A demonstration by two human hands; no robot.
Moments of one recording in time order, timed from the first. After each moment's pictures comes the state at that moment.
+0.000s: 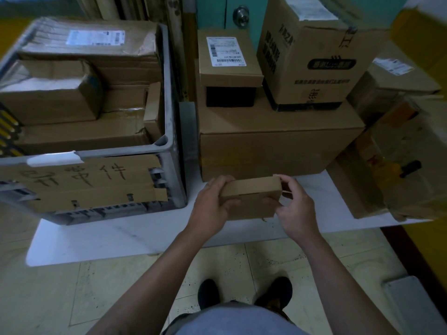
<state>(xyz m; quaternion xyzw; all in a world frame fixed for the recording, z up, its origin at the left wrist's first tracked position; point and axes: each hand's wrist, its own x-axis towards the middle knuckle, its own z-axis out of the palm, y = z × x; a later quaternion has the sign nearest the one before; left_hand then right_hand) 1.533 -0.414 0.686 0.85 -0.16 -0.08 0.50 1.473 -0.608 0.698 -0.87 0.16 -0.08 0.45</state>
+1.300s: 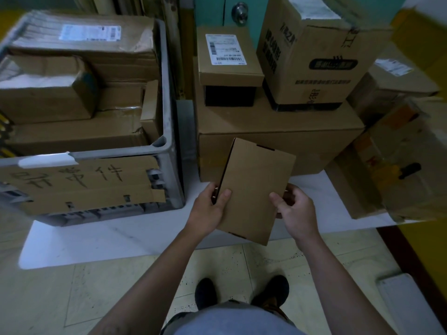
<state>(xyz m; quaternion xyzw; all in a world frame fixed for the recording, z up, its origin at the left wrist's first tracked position) 1.536 -0.413 0.679 0.75 -0.03 -0.20 0.63 1.475 -0.605 0.697 -0.78 0.25 -0.07 0.57</state>
